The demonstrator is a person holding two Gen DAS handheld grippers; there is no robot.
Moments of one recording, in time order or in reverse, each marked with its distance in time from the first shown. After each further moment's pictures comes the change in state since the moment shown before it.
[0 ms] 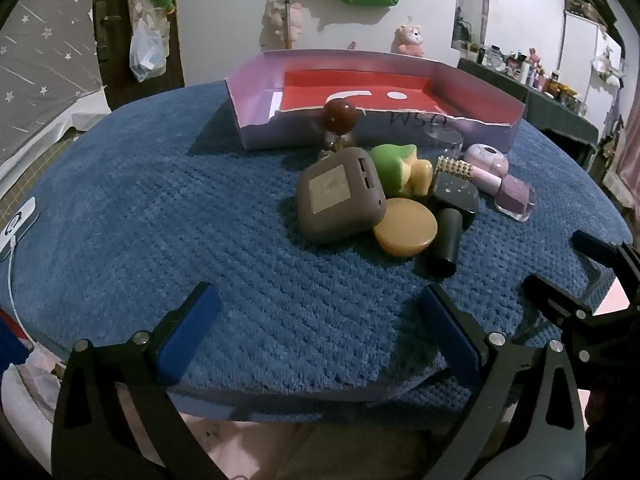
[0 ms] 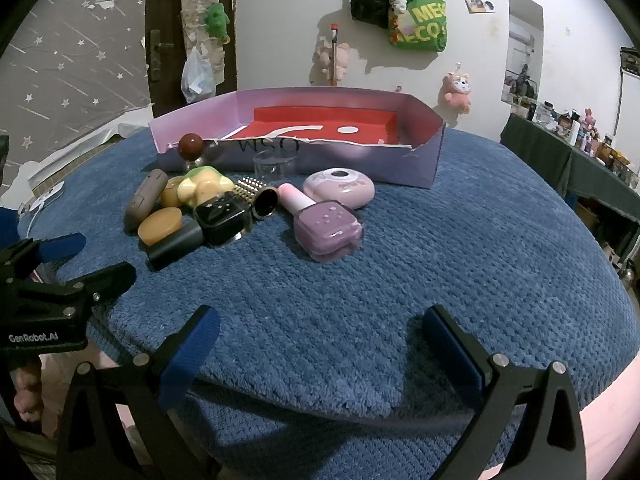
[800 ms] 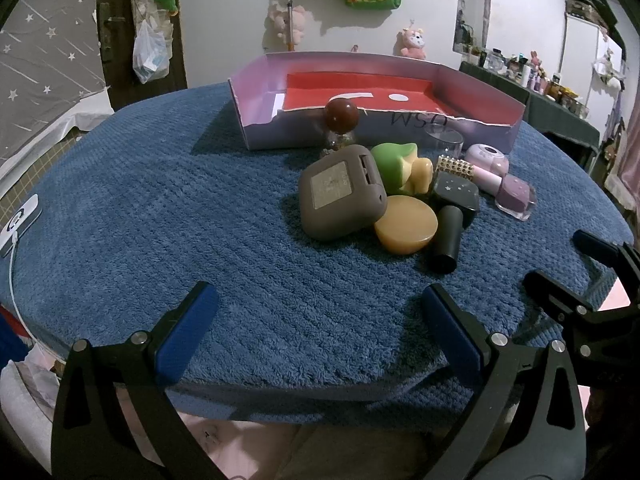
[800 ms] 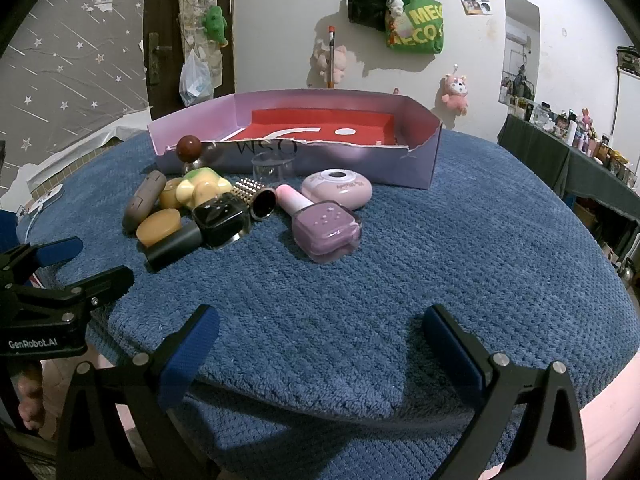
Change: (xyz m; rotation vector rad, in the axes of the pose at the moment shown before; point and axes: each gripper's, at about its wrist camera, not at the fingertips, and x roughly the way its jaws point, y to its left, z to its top) left arm -0.004 0.000 -0.008 -0.005 -0.020 0.012; right arm -0.003 0.000 0.006 0.004 -0.009 -0.004
